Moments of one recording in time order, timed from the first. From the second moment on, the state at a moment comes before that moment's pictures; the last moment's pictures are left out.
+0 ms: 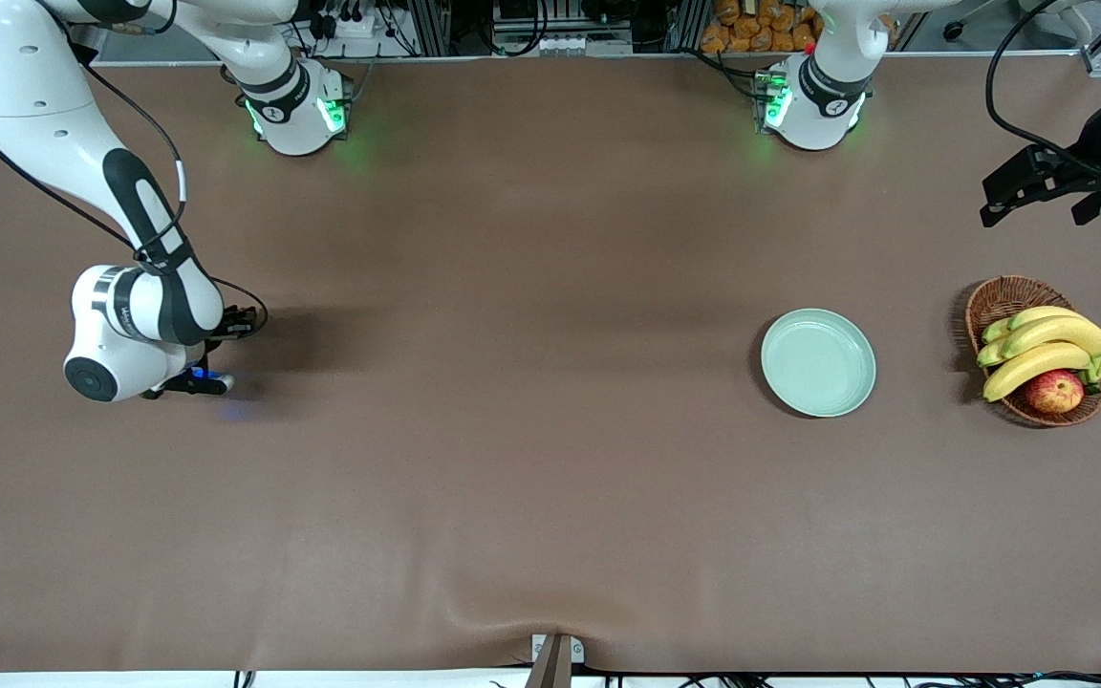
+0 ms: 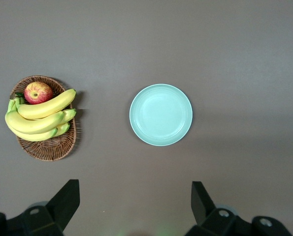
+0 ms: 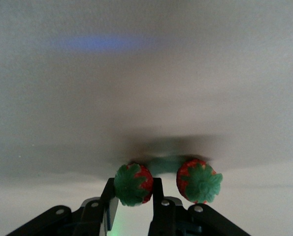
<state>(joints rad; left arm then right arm) 0.04 -0.08 -0.12 -1.58 0.00 1.51 -0.08 -0.10 0.56 -0.02 -1.97 0.01 1.90 -0.03</state>
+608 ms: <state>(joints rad) 0.04 -0.07 -0.12 -1.58 0.00 1.51 -0.08 0.12 0.55 0.01 -1.74 0.35 1.95 -0.02</state>
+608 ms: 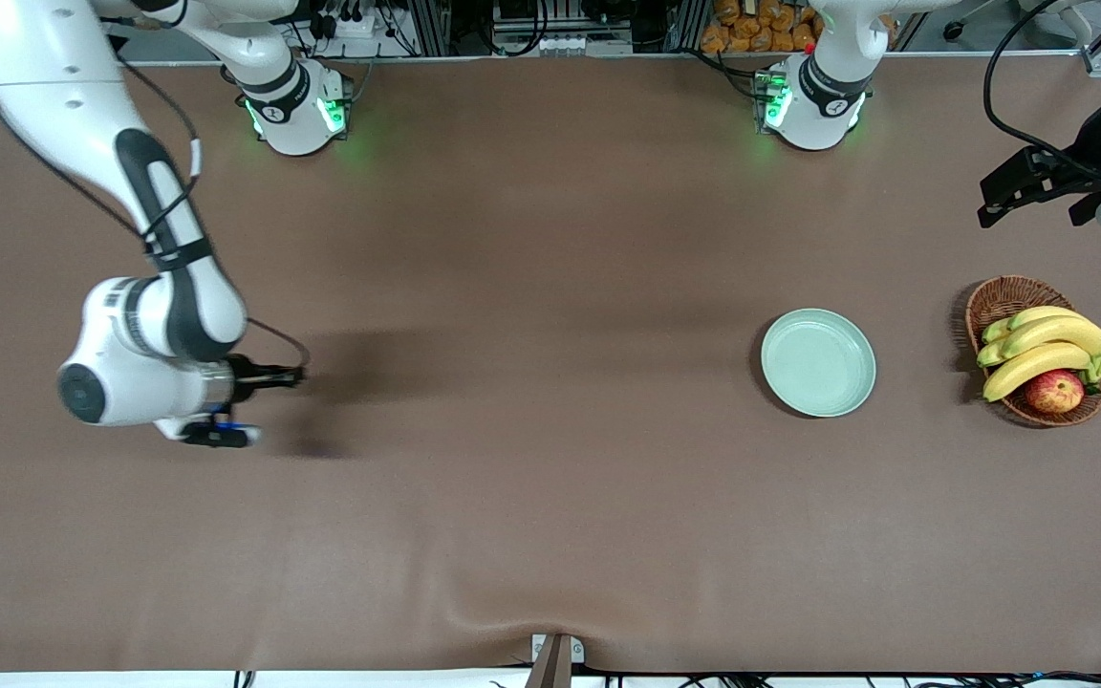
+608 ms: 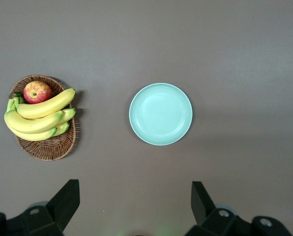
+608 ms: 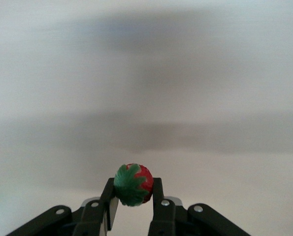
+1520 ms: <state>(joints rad) 0.03 0.00 -0.21 -1.59 0.00 1.61 -0.09 0.73 0.70 0.01 -1.62 0.74 2.28 0.31</state>
